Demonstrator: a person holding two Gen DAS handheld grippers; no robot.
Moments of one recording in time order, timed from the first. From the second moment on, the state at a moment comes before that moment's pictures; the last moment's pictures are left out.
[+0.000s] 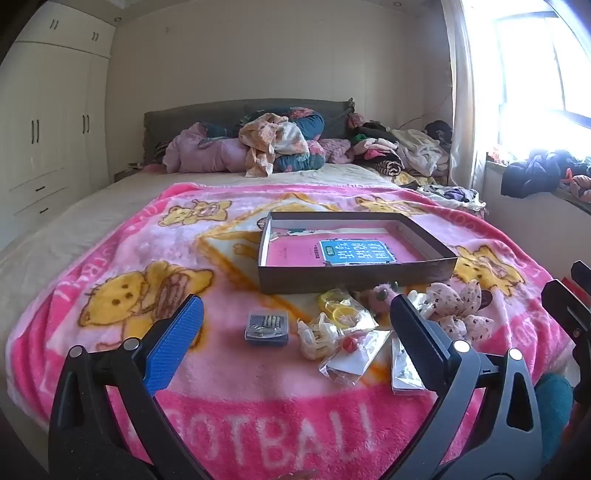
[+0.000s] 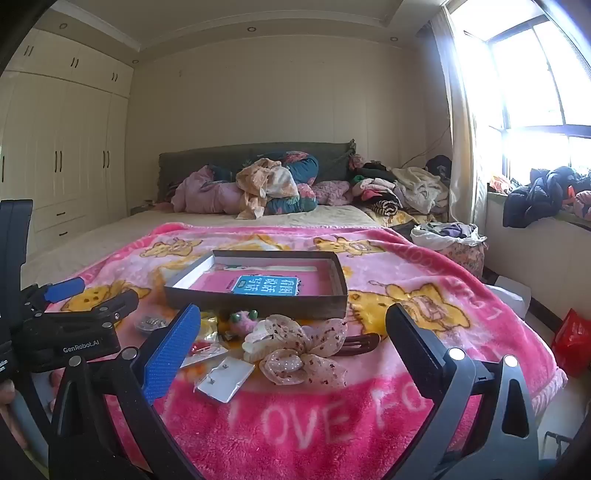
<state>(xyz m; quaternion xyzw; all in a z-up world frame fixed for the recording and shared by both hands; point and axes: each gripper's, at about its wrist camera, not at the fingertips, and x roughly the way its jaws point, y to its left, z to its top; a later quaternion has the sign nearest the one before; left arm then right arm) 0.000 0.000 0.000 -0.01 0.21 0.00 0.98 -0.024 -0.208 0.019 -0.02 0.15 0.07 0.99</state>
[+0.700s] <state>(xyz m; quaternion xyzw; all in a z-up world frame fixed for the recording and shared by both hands) 0.000 0.001 0.000 -0.01 0.21 0.00 0.98 -0.023 -0.209 0.017 -0.01 0.15 0.07 0.99</state>
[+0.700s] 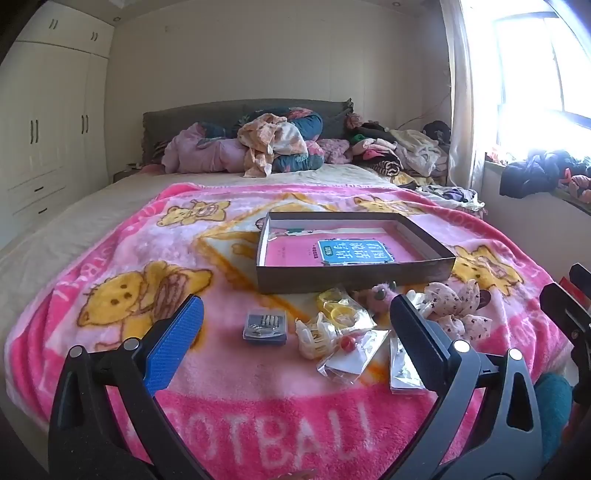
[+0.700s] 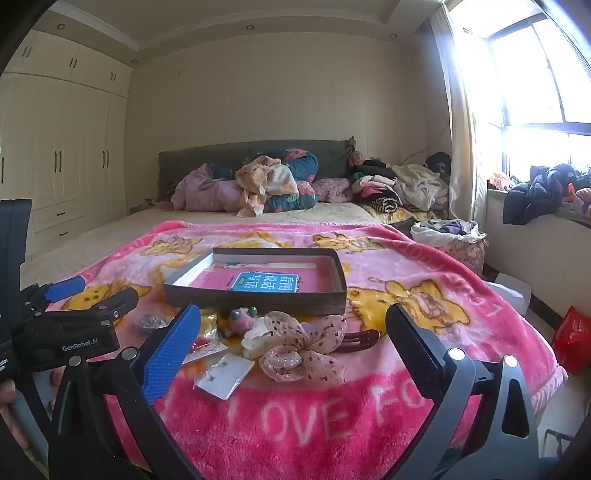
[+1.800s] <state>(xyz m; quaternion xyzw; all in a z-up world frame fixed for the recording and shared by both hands) -0.001 0.001 0.000 0.00 0.21 0.00 0.98 -0.023 -0.213 0.016 -0.01 0.16 0.07 0.99</state>
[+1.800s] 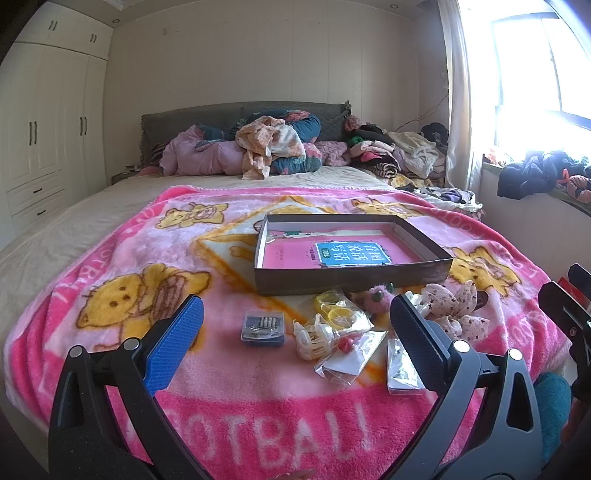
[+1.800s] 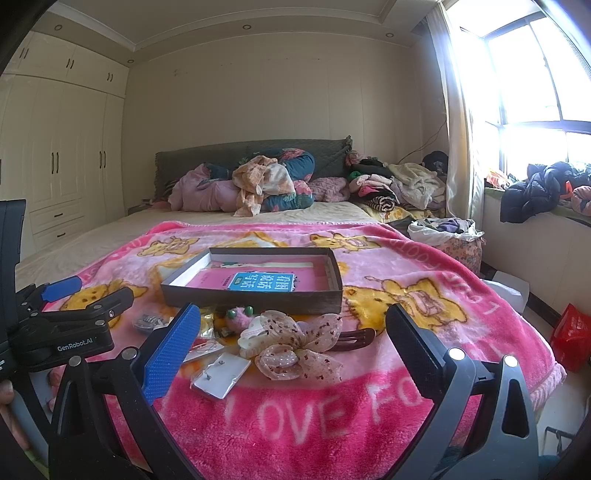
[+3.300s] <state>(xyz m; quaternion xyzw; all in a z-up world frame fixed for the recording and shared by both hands) 0.029 0.034 -0.022 -0.05 0.27 0.01 0.96 0.030 -0.199 0.000 -0.01 0.25 0.09 0.96</state>
